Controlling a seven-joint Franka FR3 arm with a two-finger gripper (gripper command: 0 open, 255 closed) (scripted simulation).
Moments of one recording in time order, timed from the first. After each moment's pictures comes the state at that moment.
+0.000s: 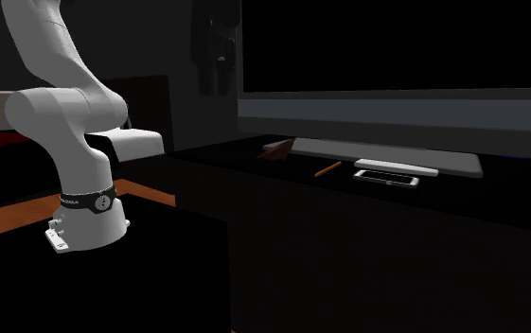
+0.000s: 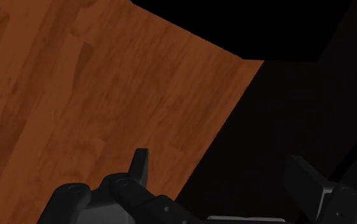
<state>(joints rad) 0.12 -0.41 -0.03 -2.23 -0.03 1.77 -0.28</state>
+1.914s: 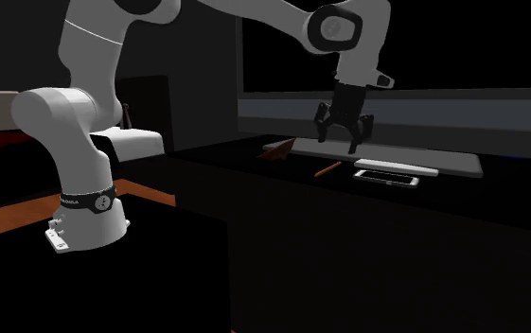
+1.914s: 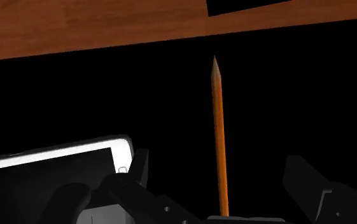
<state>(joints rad) 0.39 0.45 0.18 -1.52 0.06 1.82 -0.78</state>
